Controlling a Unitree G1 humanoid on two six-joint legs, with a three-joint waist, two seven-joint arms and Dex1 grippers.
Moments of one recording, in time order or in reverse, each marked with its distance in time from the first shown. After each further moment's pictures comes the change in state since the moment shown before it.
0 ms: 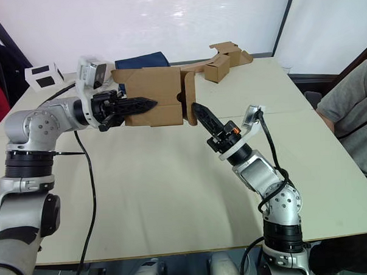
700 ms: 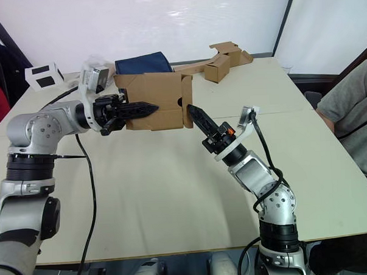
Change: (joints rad) left arm 0.025 0.000 -0.010 -0.018 0.000 -0.002 0.000; right arm -0.004 0.023 0.027 0.008 -0.032 -0.018 -0.005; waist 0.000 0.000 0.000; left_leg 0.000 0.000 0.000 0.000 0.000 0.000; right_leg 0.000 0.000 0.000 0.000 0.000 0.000
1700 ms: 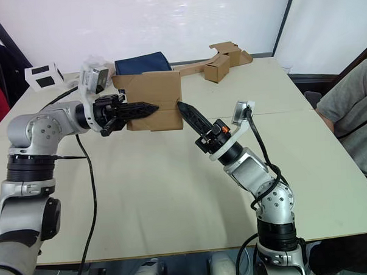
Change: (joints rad) left arm 0.007 -0.008 0.004 -0.008 0.005 -0.012 0.006; right arm -0.025 0.004 0.044 -0.062 -0.009 0.023 0.016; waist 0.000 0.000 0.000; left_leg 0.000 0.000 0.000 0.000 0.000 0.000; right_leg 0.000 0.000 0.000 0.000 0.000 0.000
